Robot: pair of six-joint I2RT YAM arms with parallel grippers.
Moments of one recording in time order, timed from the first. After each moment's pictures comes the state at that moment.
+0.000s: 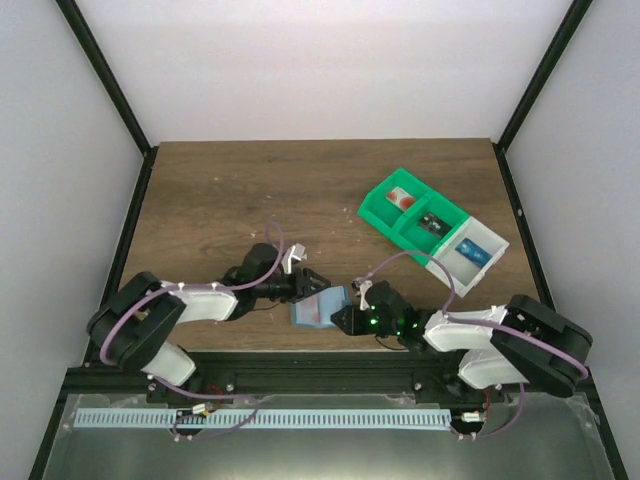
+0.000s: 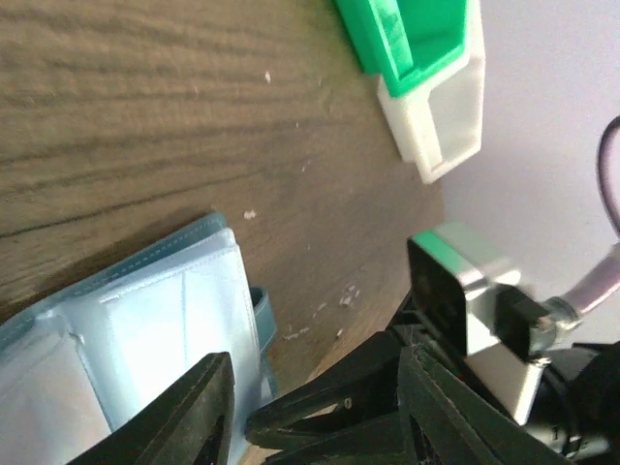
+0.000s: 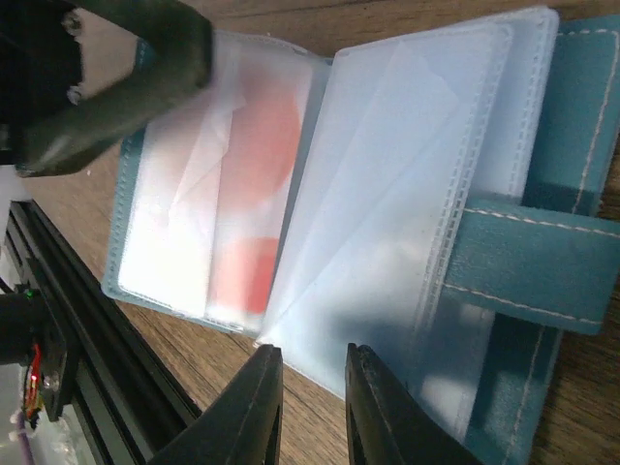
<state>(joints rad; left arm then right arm) -0.69 1.54 0.48 0.53 0.62 -1.00 0.94 1.30 0.26 0.38 -0.21 0.86</state>
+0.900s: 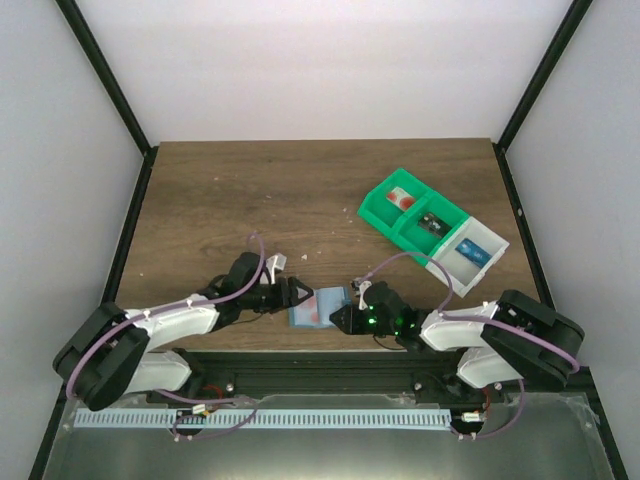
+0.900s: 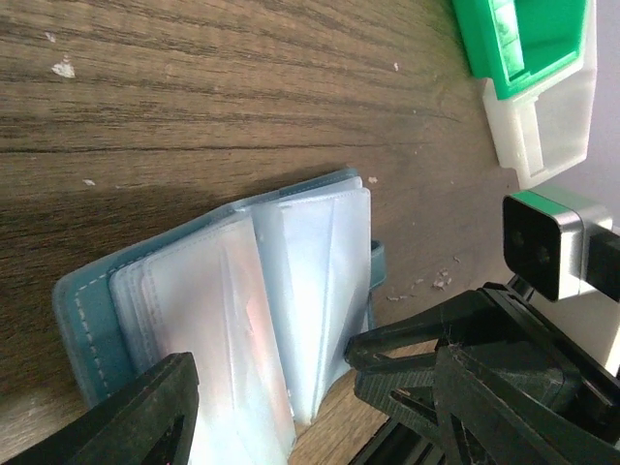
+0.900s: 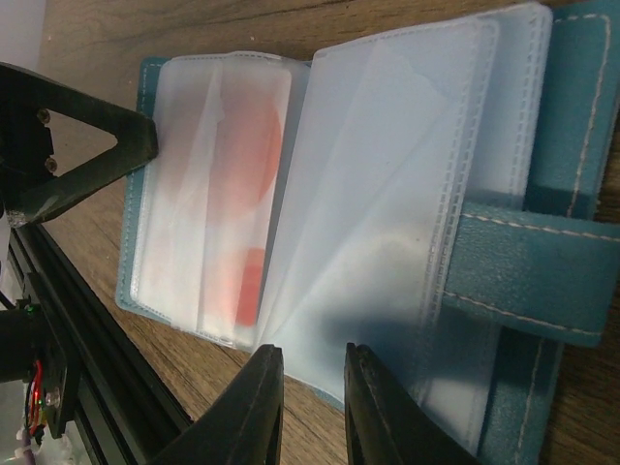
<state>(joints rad) -0.67 1.28 0.40 0.19 0.45 -0.92 0.95 1.35 0.26 0.44 -0.20 0.91</state>
